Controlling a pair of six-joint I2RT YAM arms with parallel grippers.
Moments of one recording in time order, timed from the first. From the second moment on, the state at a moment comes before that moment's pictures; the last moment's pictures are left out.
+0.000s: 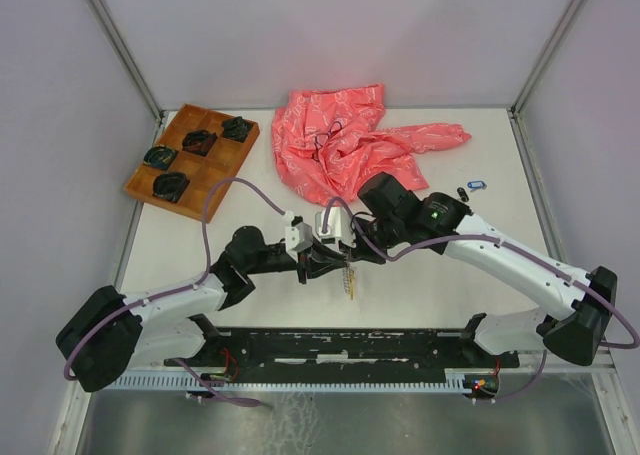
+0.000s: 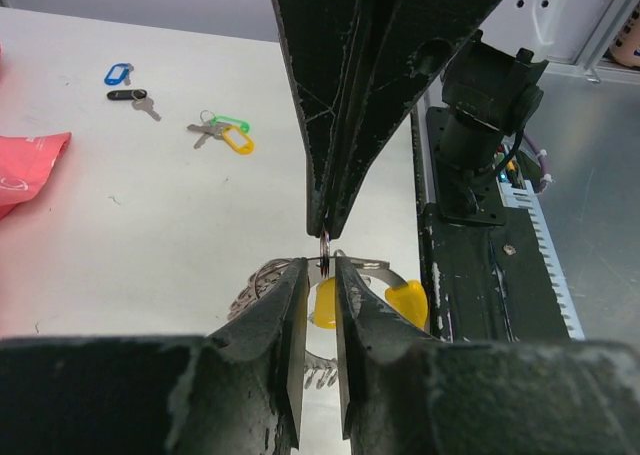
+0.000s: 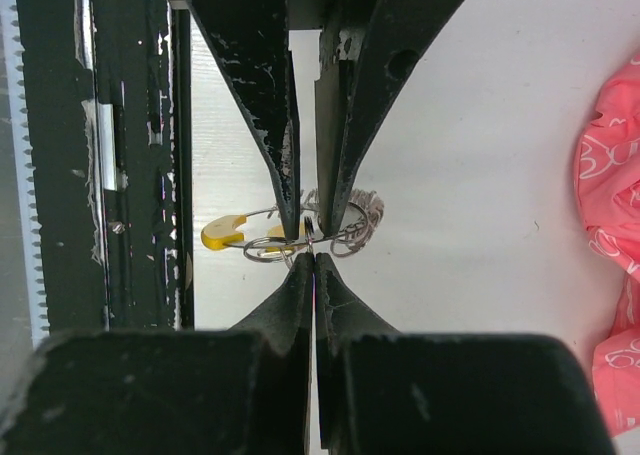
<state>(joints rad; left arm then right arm) -0.79 1.11 0.37 0.77 0.68 -0.06 0.92 1.31 1.28 -0.89 -0.39 -0.58</state>
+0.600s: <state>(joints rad) -0.80 1.11 0.37 0.74 0.68 -0.06 0.94 1.35 1.31 -0.92 -0.36 -0.58</state>
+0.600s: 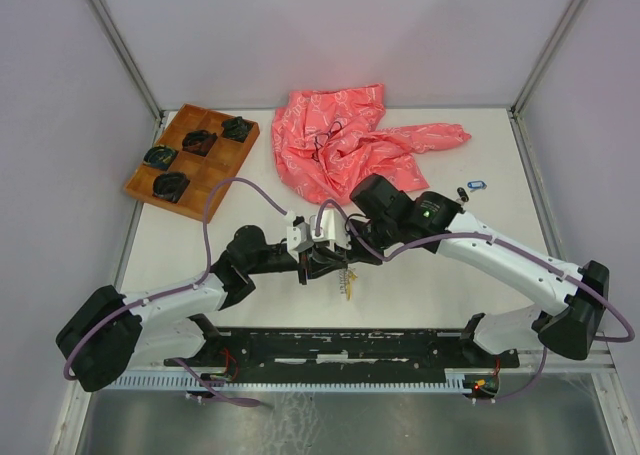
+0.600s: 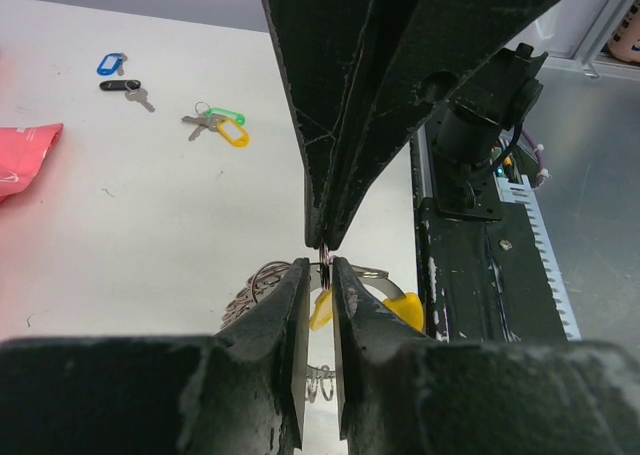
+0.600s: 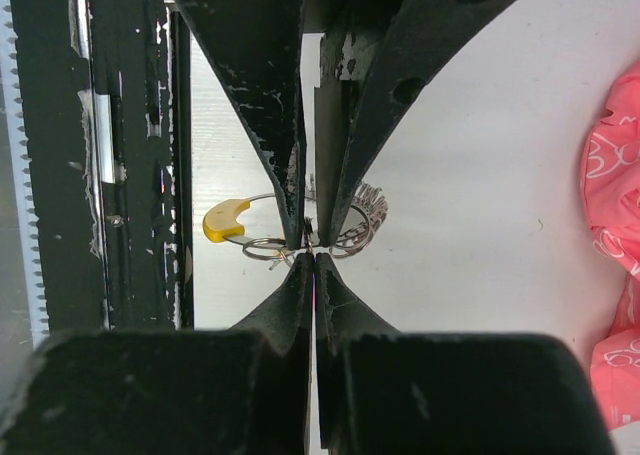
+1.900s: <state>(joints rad) -0.80 1.07 0.24 0.90 0.52 0.11 0.85 0.98 0.89 -0.48 -0.19 -0.34</state>
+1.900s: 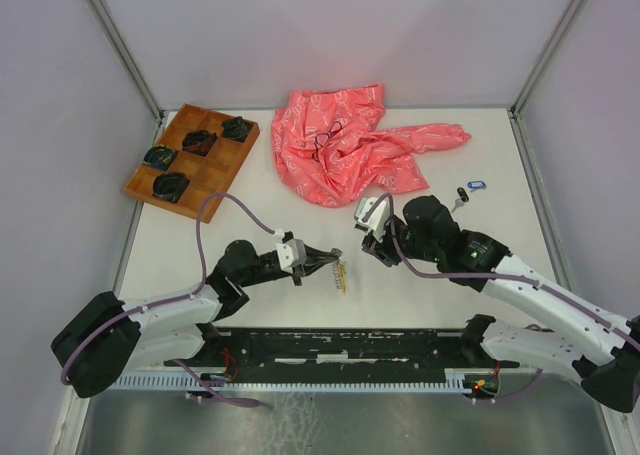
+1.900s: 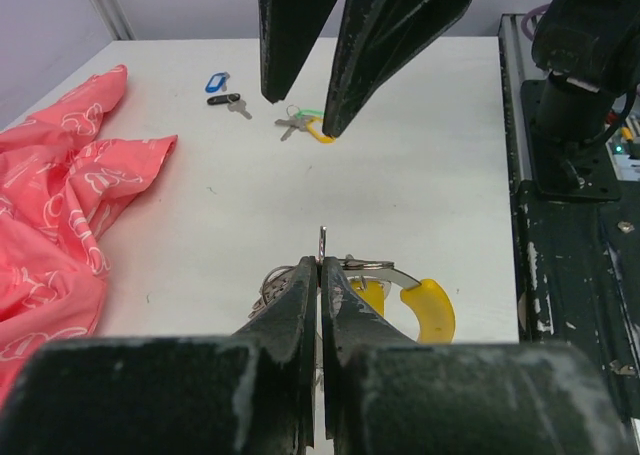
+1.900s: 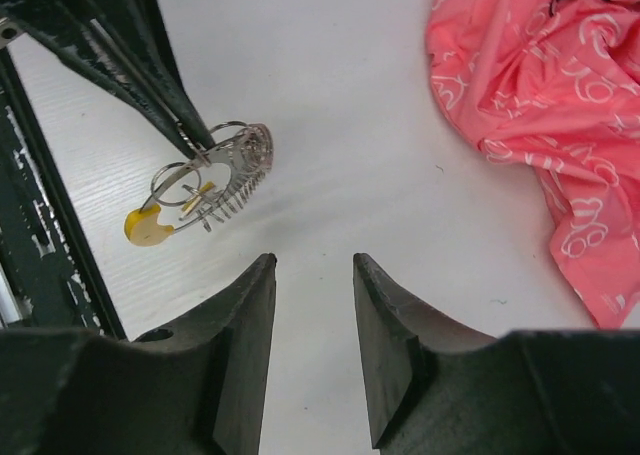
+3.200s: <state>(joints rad) -0.80 0.94 0.31 0.45 0.19 0.19 0.09 1.34 0.78 -0.53 0.18 0.32</state>
